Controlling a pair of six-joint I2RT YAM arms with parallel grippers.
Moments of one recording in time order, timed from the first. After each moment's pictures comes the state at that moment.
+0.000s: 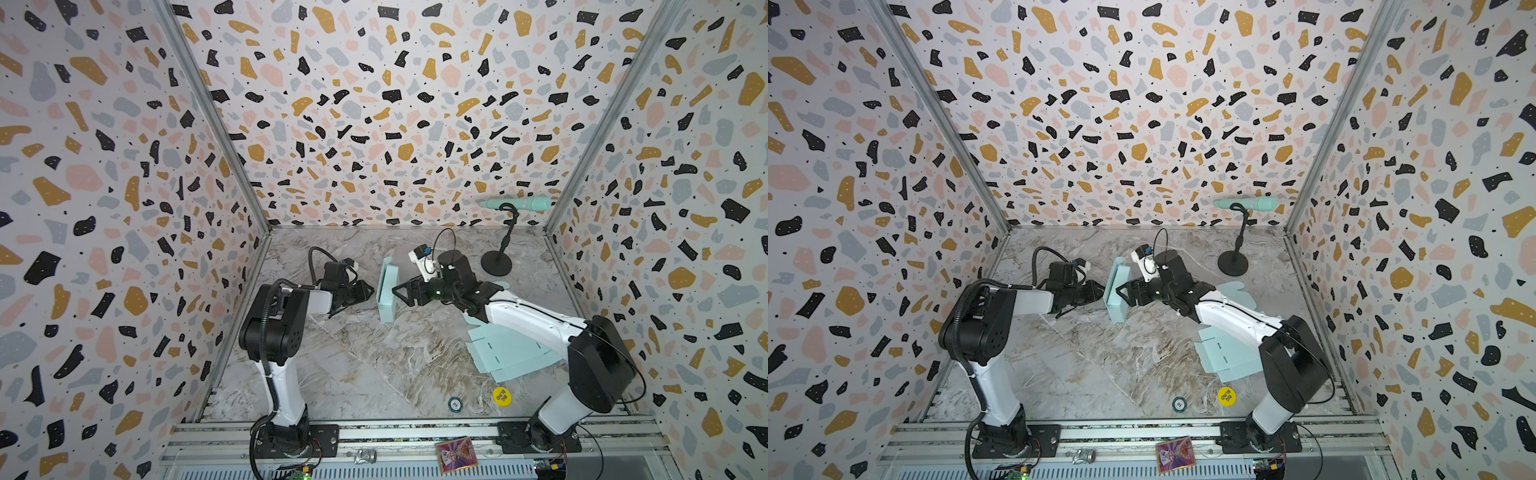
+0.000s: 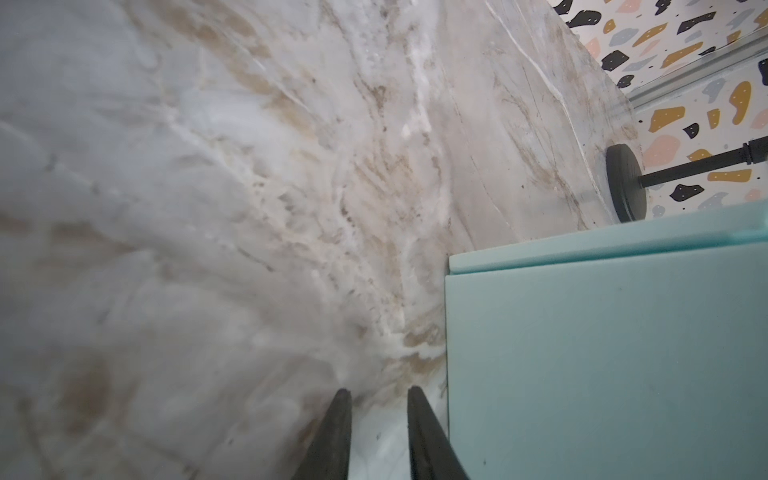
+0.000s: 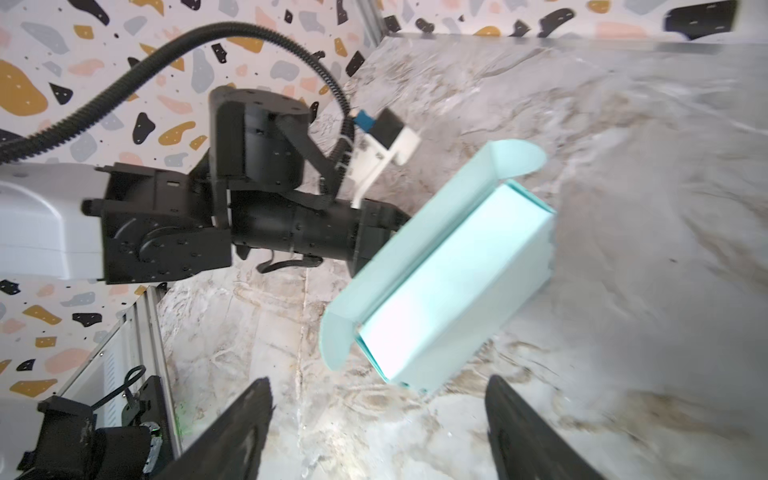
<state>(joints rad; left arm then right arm) -0.19 1.91 0.94 0.18 0.48 -0.43 0.66 1.58 1.08 -0.02 -0.37 0.32</state>
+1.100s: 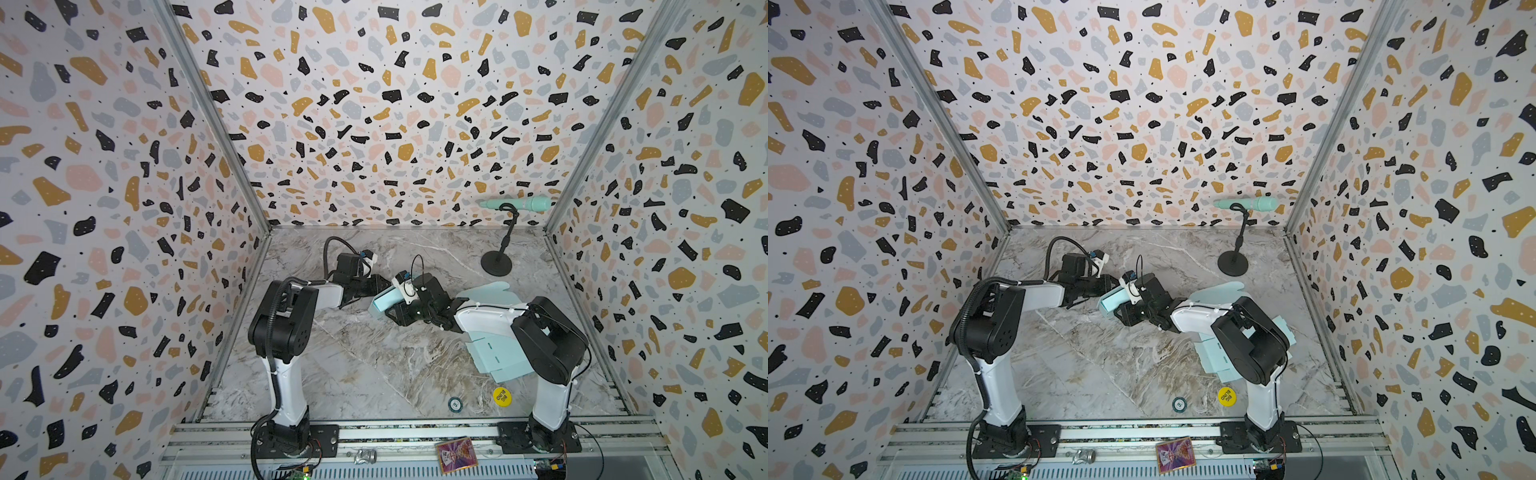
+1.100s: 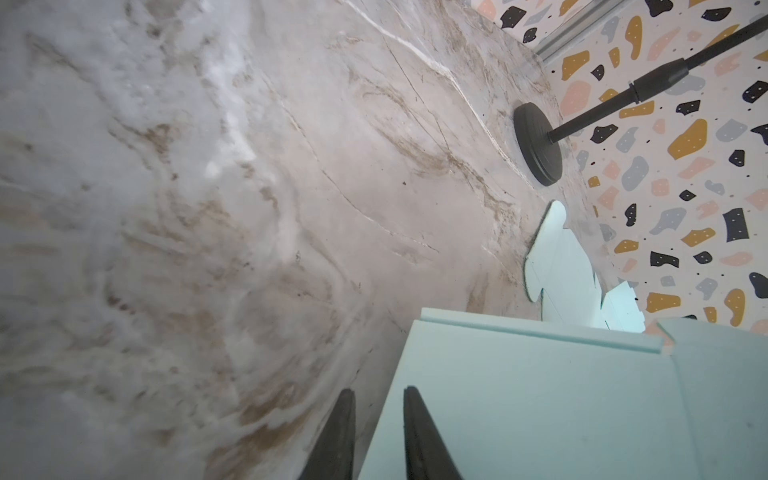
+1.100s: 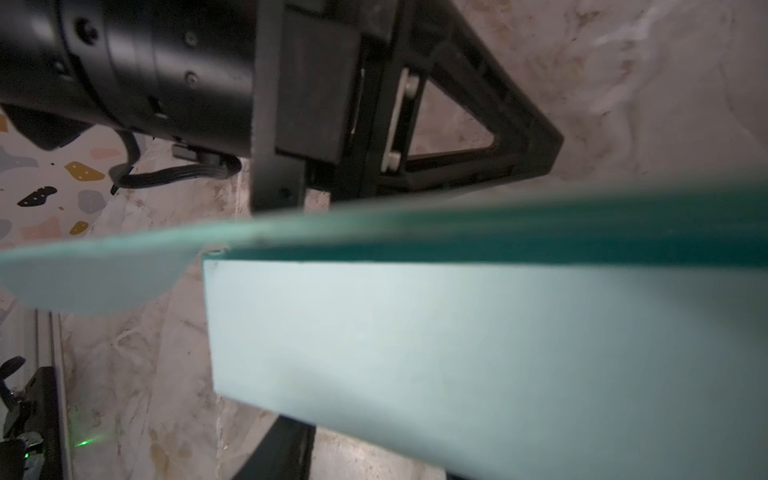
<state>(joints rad) -0.28 1.97 1.07 0.17 0.61 -0.35 0.80 1.88 1.09 0.13 -0.29 0.32</state>
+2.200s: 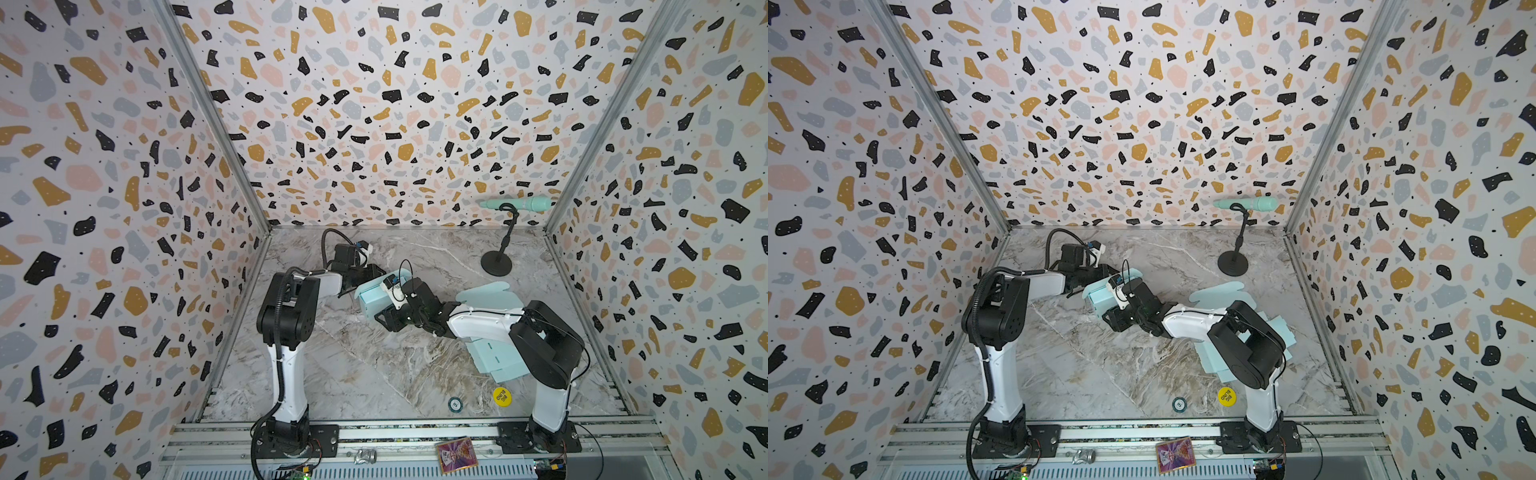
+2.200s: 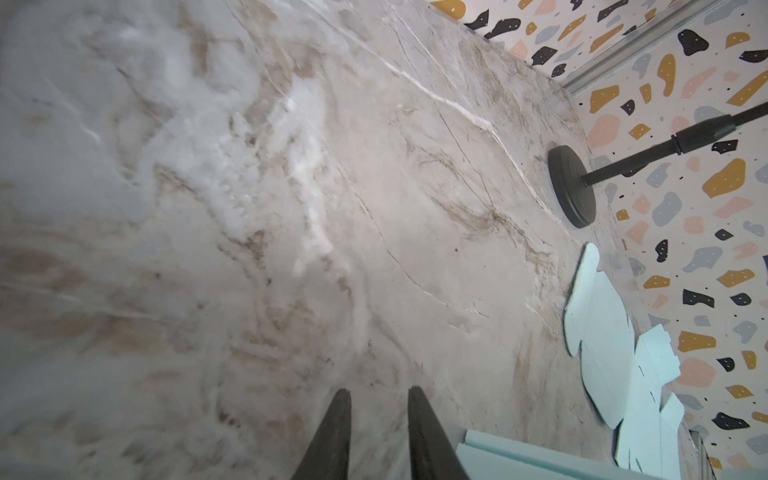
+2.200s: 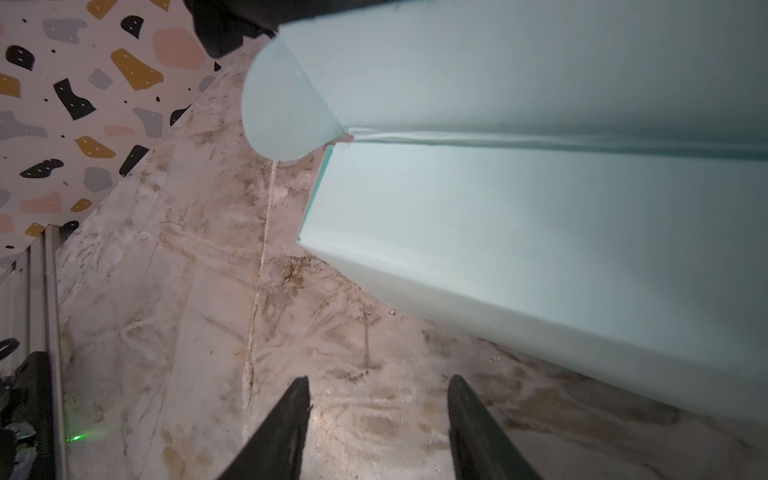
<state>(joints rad) -0.22 2.11 1.27 0.10 0.58 -0.33 0.88 1.88 1.12 0.12 -0.22 0.27</state>
